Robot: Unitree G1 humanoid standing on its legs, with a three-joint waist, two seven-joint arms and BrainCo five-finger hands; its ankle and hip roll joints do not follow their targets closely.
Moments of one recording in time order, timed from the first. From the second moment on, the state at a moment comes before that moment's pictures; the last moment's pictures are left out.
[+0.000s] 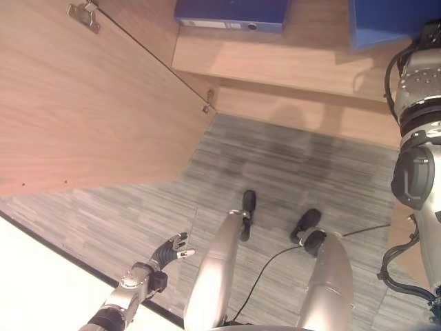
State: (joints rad) left arm -0.07 0.49 -0.47 0.70 -0.50 -0.14 -0.20; right arm -1.60 -0.64 0.01 1.33 1.37 -0.33 -0.29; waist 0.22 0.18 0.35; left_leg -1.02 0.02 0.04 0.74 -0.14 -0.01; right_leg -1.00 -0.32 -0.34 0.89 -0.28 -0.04
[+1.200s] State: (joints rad) left arm -0.08 0.47 -0.50 0.81 -0.48 -0.12 -0.17; right arm -1.36 -0.47 -0.01 1.18 1.39 -0.42 -0.34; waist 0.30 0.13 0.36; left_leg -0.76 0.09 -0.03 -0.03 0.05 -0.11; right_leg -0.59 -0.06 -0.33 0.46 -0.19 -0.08
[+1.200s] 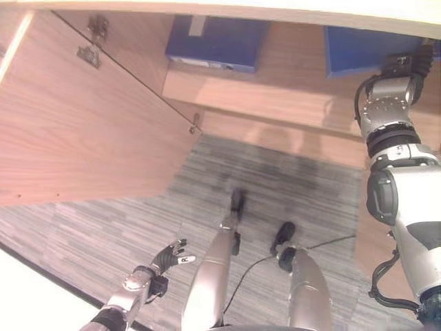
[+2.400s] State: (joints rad) left arm -0.07 0.48 -0.49 0.75 -0.46 -0.15 -0.17; right arm -1.38 -0.51 -0.01 1.26 1.39 -0.41 -0.28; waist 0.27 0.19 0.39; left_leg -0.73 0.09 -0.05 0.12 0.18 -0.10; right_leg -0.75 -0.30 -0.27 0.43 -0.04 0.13
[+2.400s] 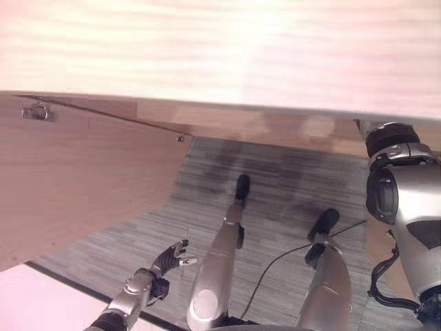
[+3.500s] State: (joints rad) left arm -0.17 0.52 -0.52 0.71 -0.46 -0.15 -0.10; right arm -1.50 -0.49 0.00 1.22 1.36 -0.40 -0.31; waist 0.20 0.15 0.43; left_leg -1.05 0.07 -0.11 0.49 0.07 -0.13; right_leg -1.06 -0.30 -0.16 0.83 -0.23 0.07
